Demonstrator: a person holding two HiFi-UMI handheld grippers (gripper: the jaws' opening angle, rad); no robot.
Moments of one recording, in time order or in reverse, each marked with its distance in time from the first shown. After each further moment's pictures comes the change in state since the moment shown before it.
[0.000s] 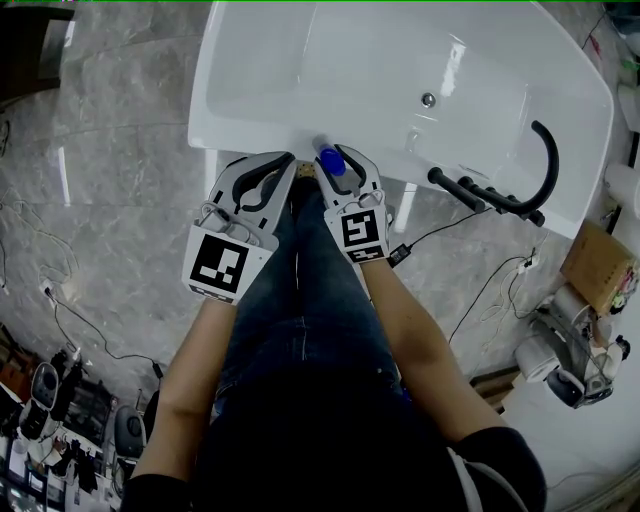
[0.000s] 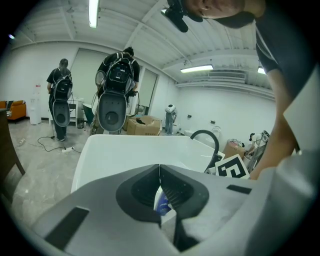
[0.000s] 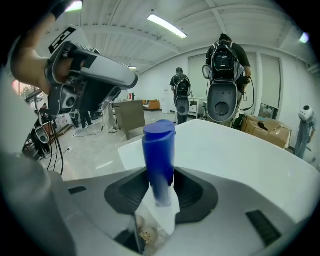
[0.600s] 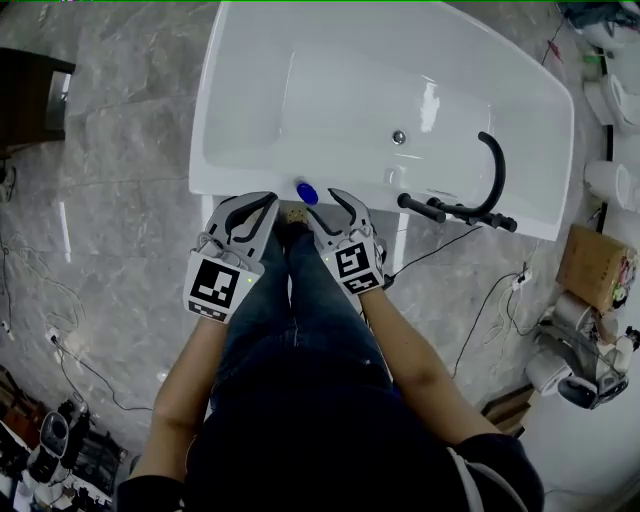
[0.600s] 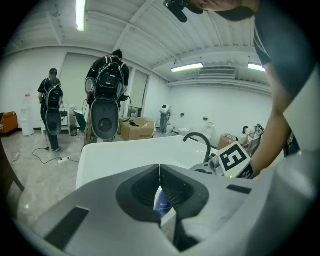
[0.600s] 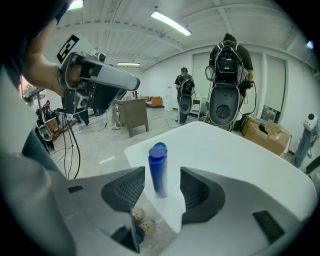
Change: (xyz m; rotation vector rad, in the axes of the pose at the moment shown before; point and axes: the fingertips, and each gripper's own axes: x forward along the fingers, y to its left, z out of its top) left arm -0.022 -0.010 0.038 0.097 0.016 -0.055; right arm -0.049 -0.004 0.031 -0.057 0.048 0.018
